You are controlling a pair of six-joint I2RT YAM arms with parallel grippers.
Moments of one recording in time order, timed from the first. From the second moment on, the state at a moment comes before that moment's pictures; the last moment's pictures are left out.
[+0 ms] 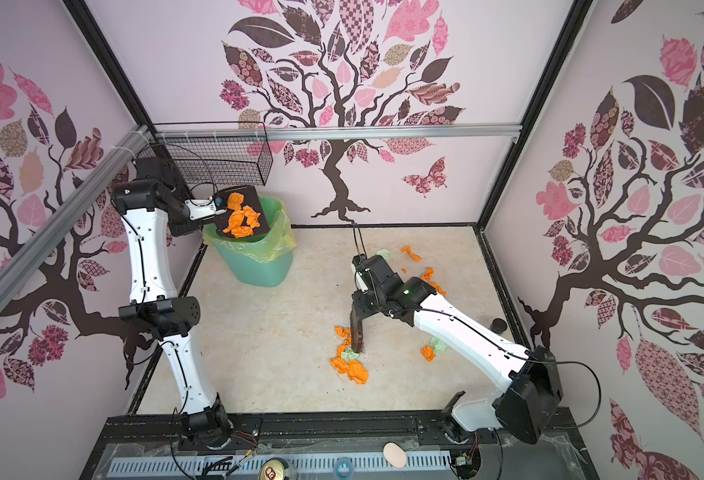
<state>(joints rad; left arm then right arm) 0.20 2.19 2.82 -1.55 -0.05 1.41 0.73 1.36 1.20 -0.73 0.06 0.26</state>
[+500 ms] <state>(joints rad) 0.14 2.16 2.75 -1.37 -0.27 1.61 0.73 1.32 1.16 -0.70 0.05 0.27</state>
